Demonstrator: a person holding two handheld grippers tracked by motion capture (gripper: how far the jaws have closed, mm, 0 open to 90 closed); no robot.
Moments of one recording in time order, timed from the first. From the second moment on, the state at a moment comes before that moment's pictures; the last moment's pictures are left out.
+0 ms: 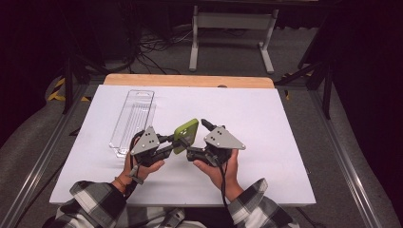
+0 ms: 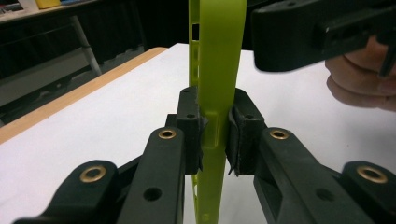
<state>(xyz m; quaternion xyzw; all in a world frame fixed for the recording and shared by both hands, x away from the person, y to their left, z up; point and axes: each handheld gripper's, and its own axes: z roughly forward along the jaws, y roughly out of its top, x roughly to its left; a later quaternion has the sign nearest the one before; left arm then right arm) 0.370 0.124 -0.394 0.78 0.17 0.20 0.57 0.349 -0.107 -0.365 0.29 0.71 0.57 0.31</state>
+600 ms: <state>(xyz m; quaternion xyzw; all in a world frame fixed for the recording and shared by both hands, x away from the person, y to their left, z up) 0.370 0.137 -0.393 0.78 0.18 0.20 0.56 0.345 -0.143 -0.372 0.24 0.73 0.54 0.36</state>
